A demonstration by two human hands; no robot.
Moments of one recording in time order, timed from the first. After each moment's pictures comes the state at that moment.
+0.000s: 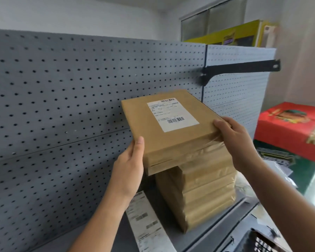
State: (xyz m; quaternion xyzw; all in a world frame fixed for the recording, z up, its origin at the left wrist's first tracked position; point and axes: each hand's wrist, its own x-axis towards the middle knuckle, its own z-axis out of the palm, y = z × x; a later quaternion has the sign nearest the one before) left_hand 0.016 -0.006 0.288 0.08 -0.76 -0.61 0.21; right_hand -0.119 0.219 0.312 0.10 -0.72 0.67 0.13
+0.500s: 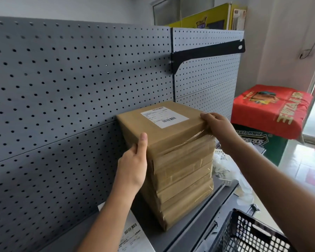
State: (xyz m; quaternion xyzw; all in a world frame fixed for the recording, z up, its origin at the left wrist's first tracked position) left_hand -0.071 0.065 0.264 0.10 -0.84 -0.51 0.17; right_hand -0.217 0.296 0.275 0.02 -0.75 0.65 0.10
